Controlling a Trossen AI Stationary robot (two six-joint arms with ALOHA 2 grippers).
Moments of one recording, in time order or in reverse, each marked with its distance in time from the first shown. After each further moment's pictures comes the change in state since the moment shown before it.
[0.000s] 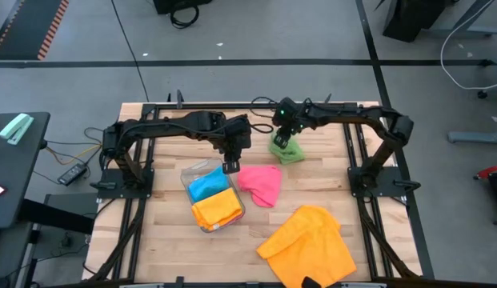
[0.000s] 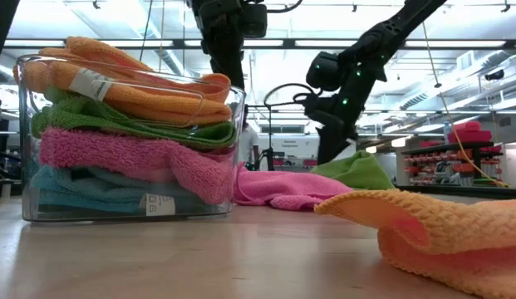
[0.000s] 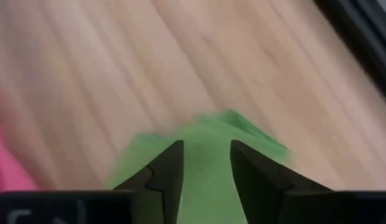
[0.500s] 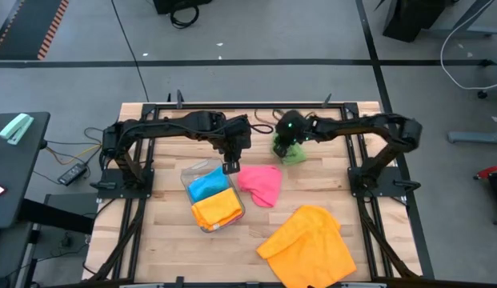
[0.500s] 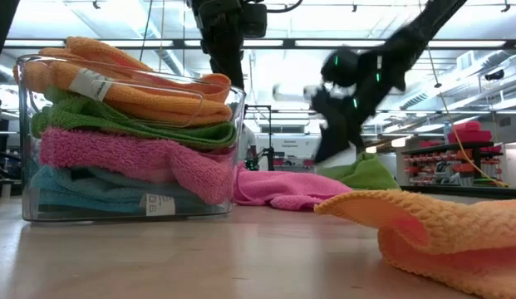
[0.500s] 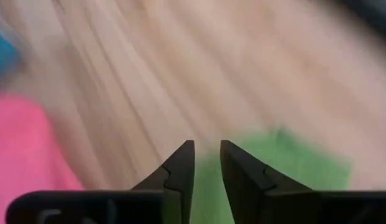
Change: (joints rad) left arm -0.001 0.000 0.000 -0.003 0.001 -0.006; right arm 0.062 -0.093 -0.258 0.368 -0.036 0.143
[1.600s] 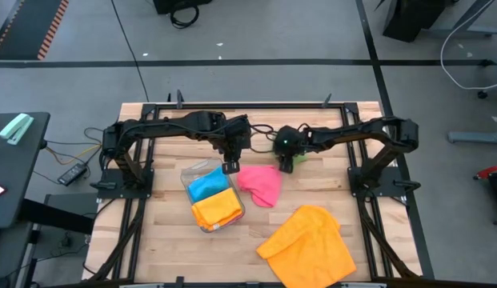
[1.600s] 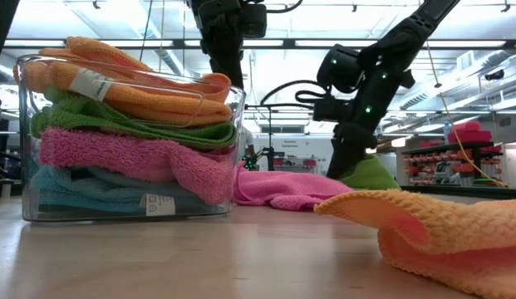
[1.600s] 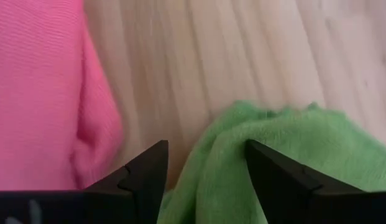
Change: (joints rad) left arm 0.000 0.000 0.000 -0.004 0.000 0.006; right arm 0.166 0.023 0.003 -0.132 0.106 -0.281
